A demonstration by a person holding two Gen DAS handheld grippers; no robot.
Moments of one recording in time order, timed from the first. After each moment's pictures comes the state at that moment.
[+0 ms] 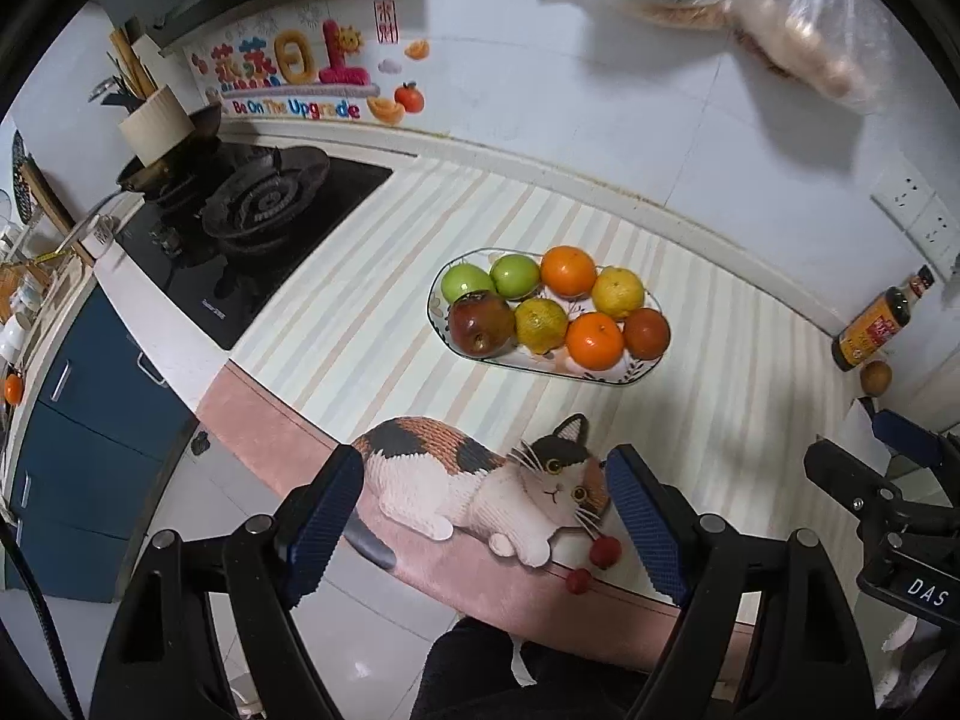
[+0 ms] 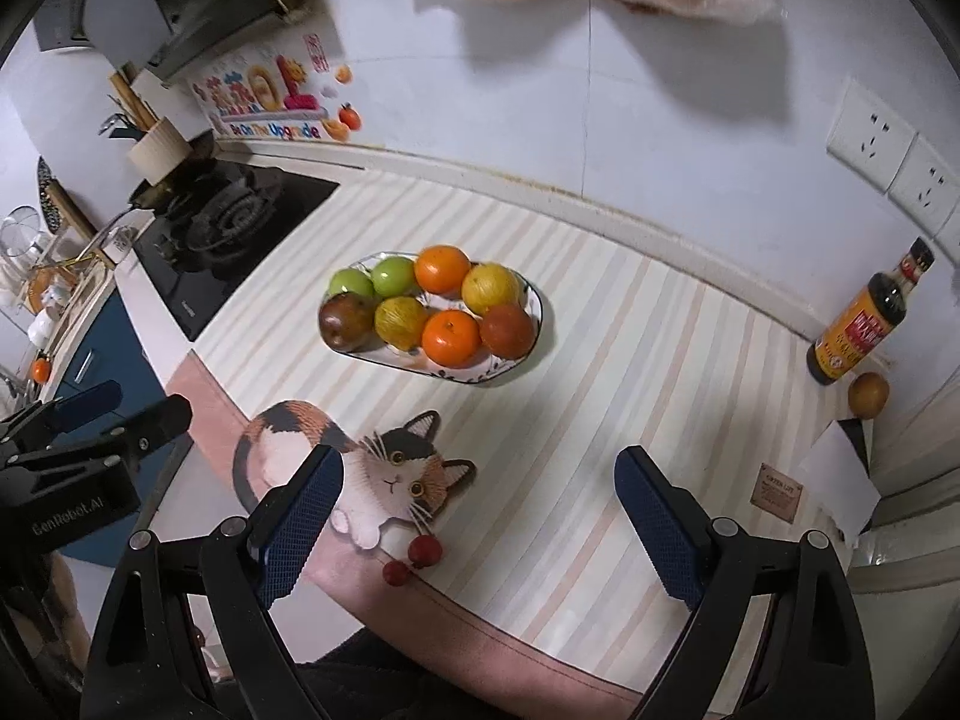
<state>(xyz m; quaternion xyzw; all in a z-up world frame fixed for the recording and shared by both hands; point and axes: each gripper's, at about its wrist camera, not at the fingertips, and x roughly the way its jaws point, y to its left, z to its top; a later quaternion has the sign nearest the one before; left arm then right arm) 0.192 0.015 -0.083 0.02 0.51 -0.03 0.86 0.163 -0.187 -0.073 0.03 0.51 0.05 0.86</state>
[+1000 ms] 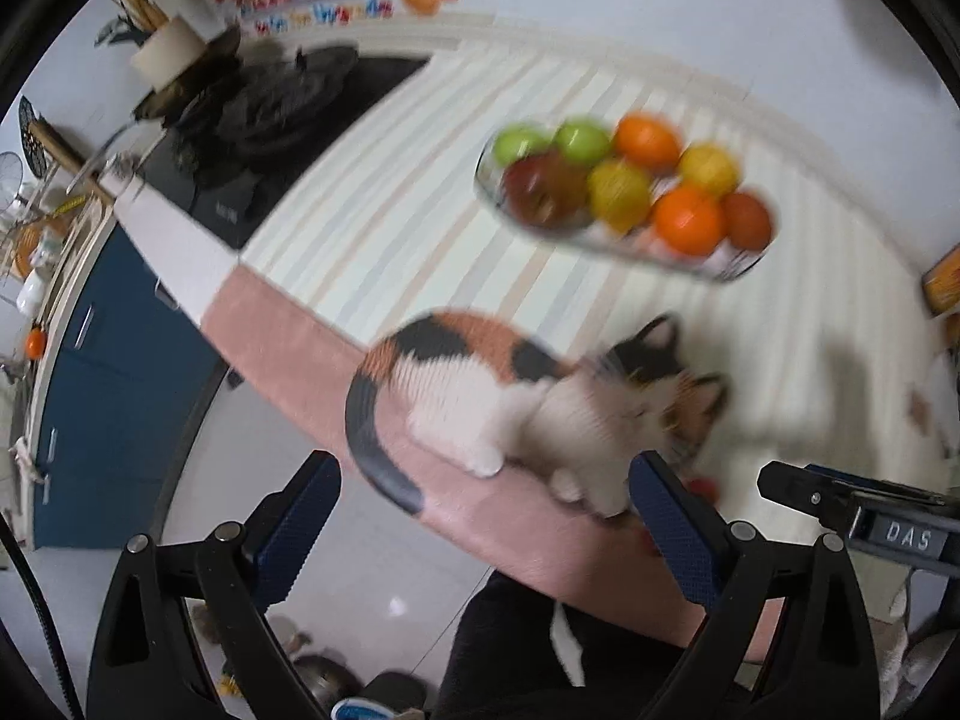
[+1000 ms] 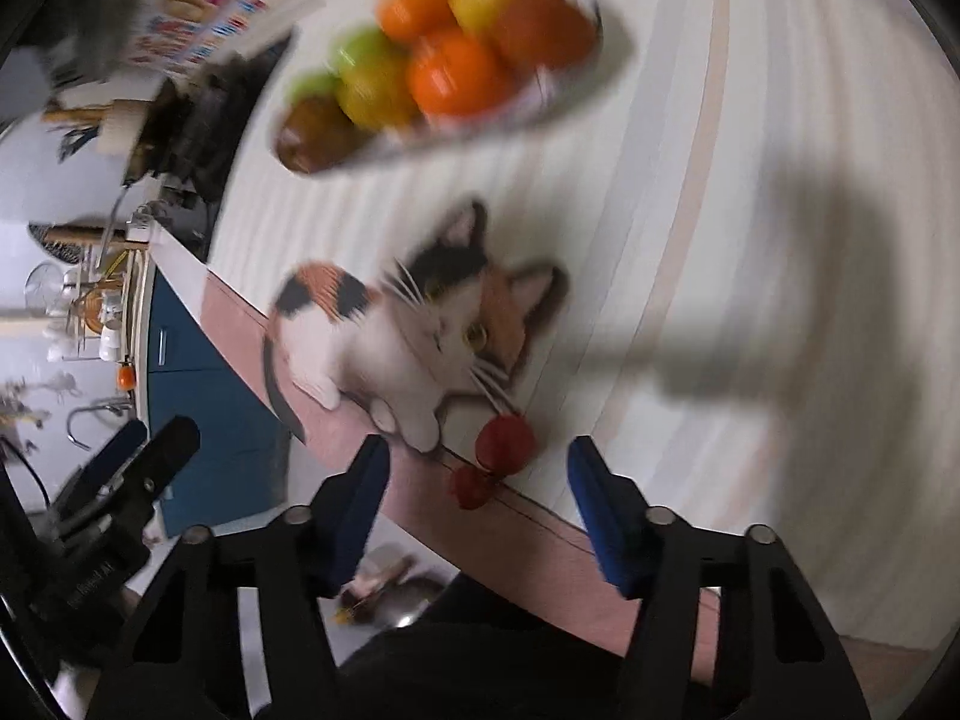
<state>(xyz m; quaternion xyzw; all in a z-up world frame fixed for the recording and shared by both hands) 0.196 0.028 -0.196 0.06 0.60 0.04 0.80 0.192 -0.184 -0.280 0.23 0.69 0.12 0.68</state>
